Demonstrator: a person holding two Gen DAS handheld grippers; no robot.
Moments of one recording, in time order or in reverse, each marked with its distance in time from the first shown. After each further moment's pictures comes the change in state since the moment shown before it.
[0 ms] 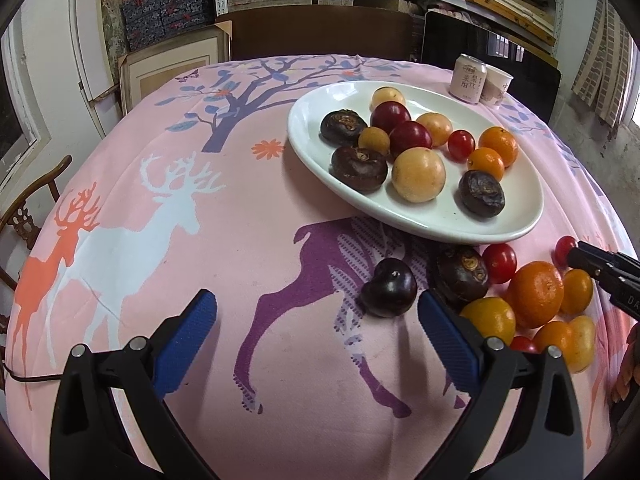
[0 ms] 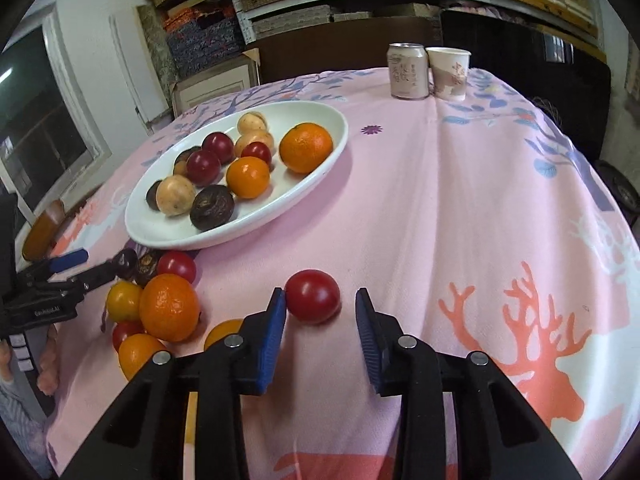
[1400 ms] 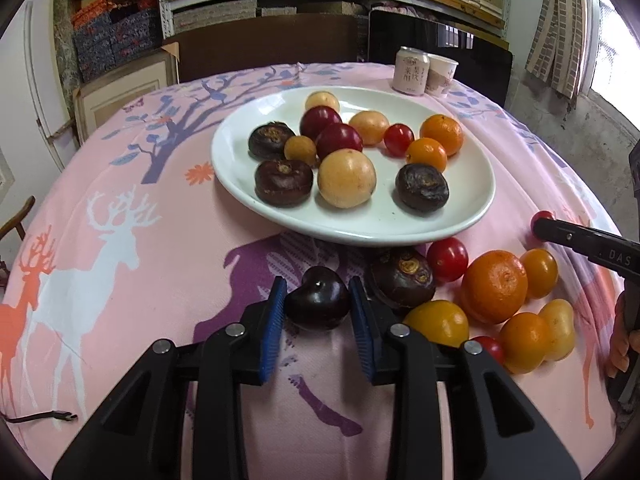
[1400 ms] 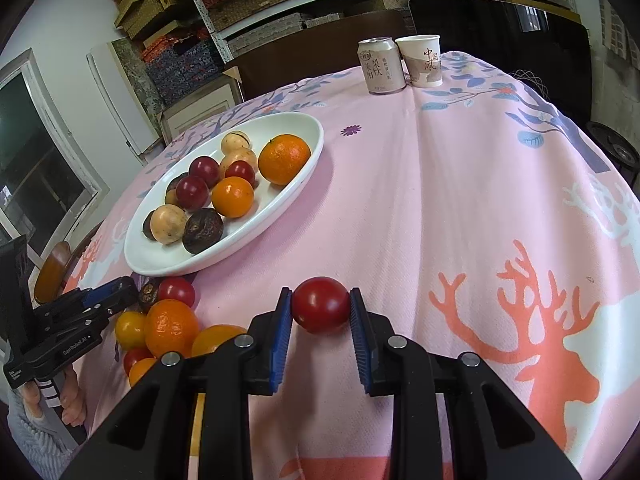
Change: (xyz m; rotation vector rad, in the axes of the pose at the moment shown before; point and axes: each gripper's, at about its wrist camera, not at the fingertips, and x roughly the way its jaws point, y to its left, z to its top) left arm 0.002 -0.028 0.002 0.130 -0.051 -0.114; right arm -0.003 -0.021 -0.002 0.157 -0.026 0.035
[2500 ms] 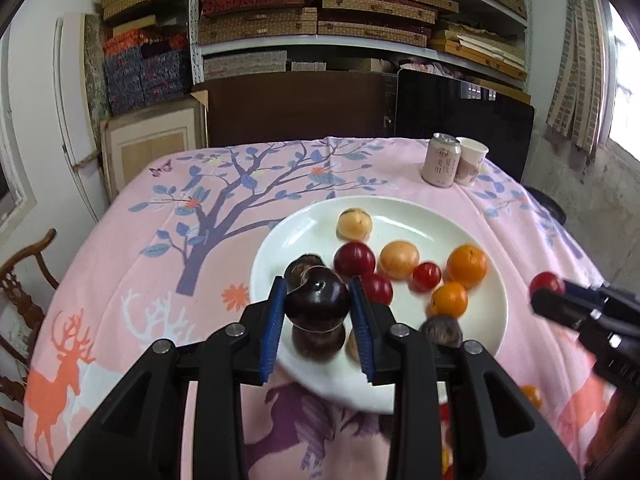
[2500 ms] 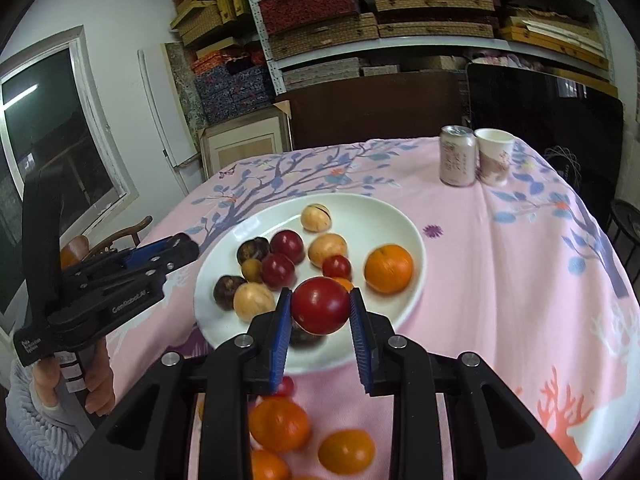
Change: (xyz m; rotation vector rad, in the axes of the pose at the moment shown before) left arm -0.017 0.020 0.094 -0.078 -0.161 0.049; right arm -0.016 0.091 0.062 -0.174 -0.145 0.048
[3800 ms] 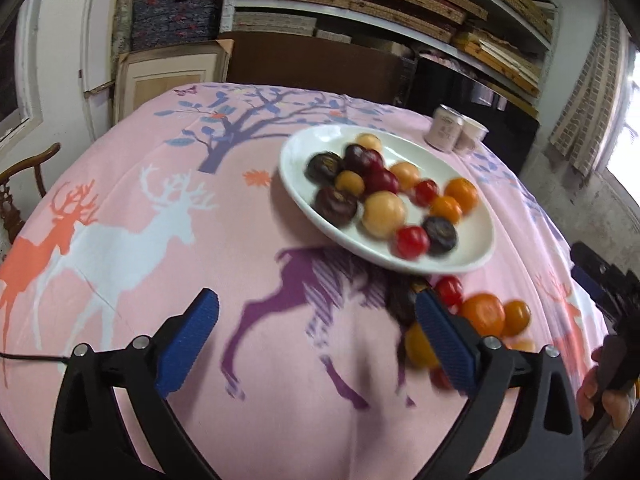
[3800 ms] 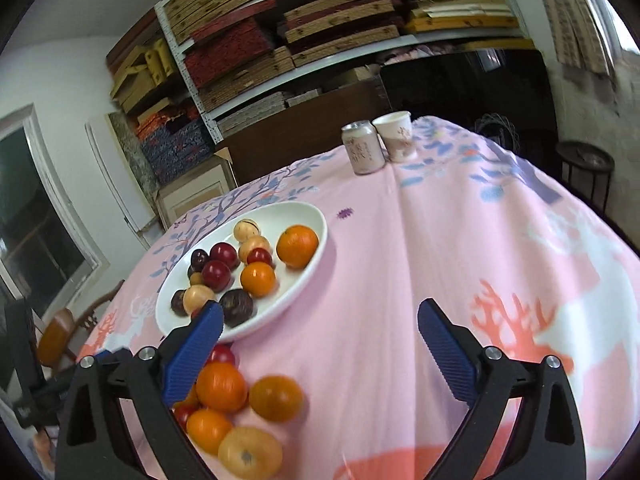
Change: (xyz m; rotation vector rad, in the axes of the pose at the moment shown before) left arm -0.043 0.024 -0.100 -0.145 0.083 -0.063; right arm -0.053 -0.064 -0.074 0.282 -0.147 -0.109
